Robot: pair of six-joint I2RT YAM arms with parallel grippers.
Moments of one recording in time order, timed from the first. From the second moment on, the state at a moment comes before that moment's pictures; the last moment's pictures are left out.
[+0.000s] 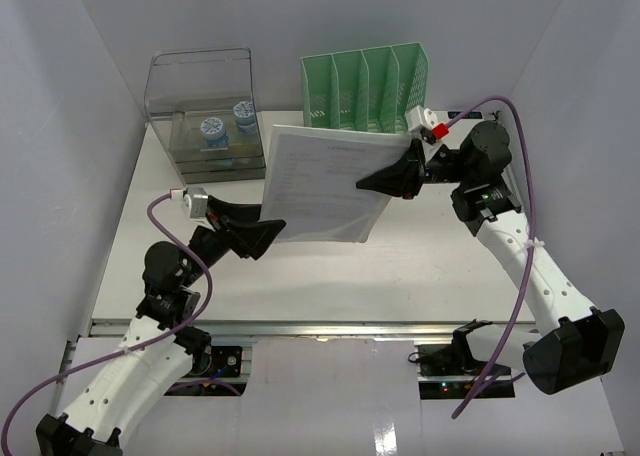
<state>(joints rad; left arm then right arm) -0.44 0.55 0.47 0.41 0.42 -0.61 0.37 1.19 1.14 0.32 -1.31 0.20</state>
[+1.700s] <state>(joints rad) -0.44 0.22 0.48 -0.18 0.15 -0.46 0.17 1.65 1.60 -0.01 -0.29 -0.12</state>
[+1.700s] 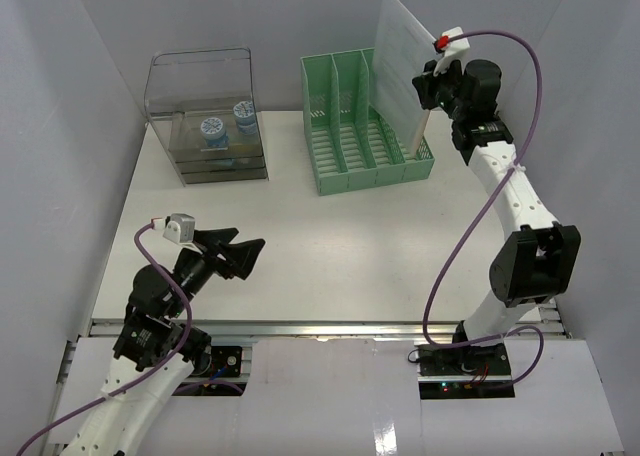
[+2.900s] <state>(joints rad) -0.44 0.24 0.47 -0.19 0.13 -0.50 0.20 1.68 1.21 0.44 -0.40 -0.10</state>
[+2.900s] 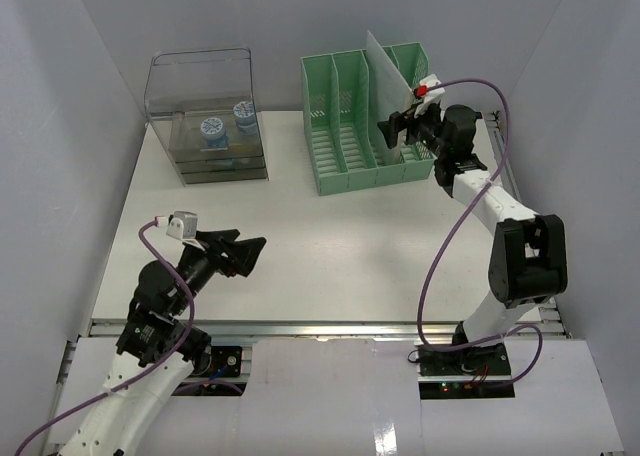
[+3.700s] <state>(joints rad) -0.44 0.31 0.48 -0.20 0.23 -0.55 0.12 0.90 0.81 -0.28 -0.58 -0.23</state>
